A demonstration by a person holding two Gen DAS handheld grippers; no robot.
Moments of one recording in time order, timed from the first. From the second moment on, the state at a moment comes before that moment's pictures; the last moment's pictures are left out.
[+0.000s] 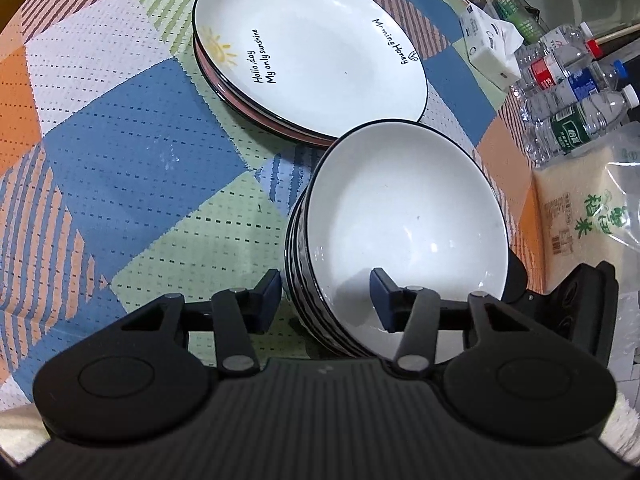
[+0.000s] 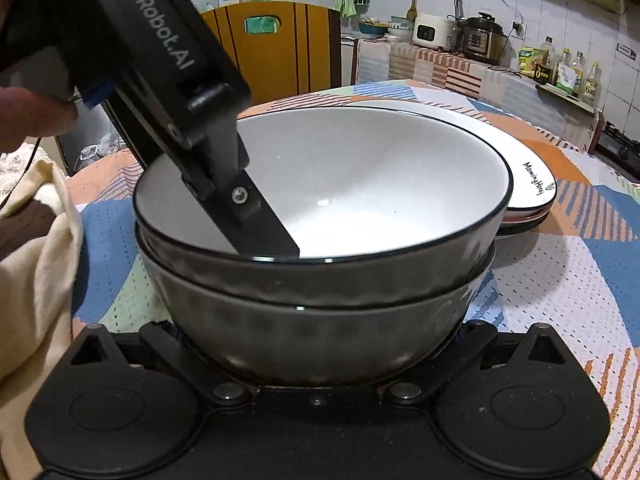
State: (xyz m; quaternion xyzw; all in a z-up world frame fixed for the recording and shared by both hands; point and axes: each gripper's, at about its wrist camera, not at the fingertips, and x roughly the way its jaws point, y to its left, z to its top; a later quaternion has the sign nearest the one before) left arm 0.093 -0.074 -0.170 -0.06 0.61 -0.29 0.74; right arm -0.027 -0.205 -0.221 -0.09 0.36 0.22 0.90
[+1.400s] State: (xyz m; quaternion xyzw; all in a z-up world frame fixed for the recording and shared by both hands) left arm 0.229 -0.106 -0.096 0.02 0.57 -0.31 0.76; right arm 0.054 -0.193 -0.172 -0.06 0.30 0.14 0.94
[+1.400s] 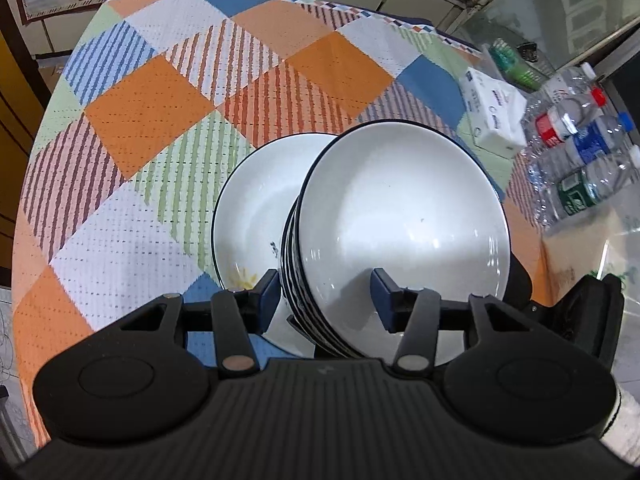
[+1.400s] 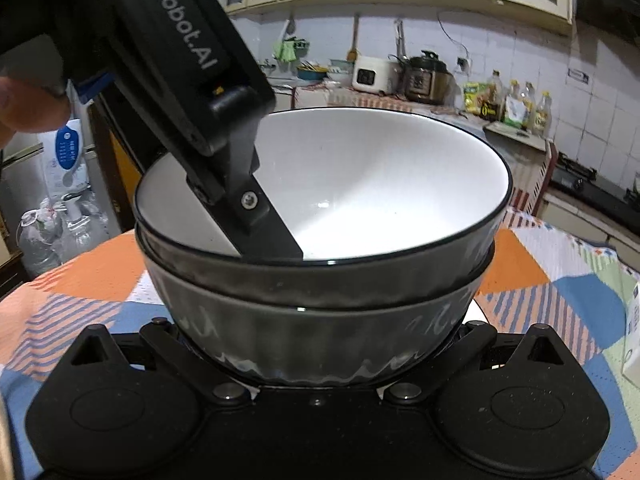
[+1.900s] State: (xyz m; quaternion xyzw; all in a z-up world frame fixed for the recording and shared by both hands) left arm 0.250 -0.112 -0.124 -0.01 0.58 -0.28 0.76; right arm 0.082 -0.201 -0.191 -0.04 0.34 0.13 0.93
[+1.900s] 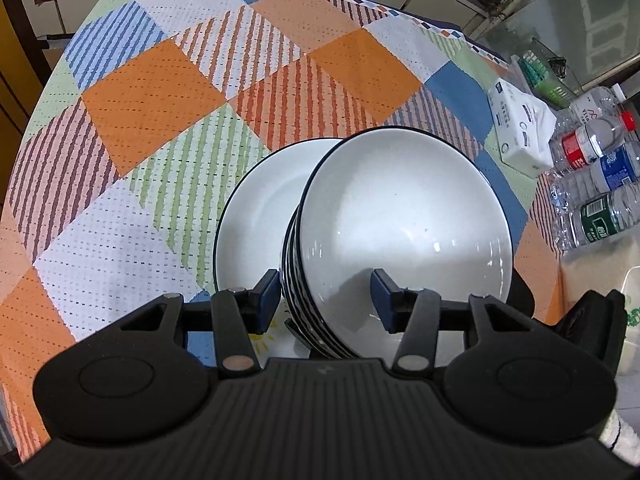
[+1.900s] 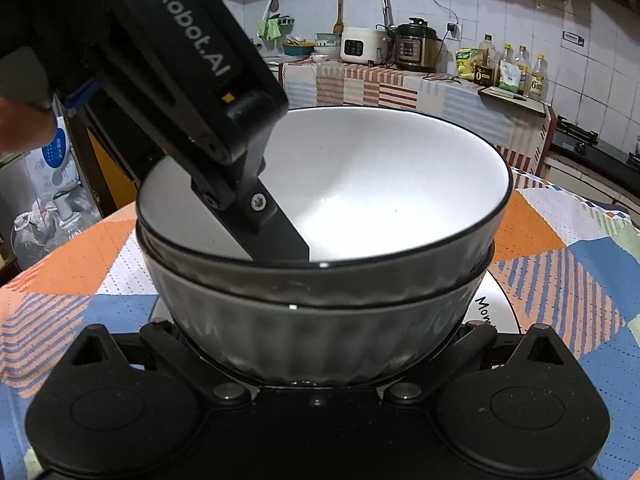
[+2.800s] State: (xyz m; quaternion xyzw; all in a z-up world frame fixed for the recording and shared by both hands) left arm 0.178 -0.104 -0.096 0.02 0.42 -0.24 0.88; right arm 0.050 -0.212 -0.175 -0.03 0.36 0.08 0.93
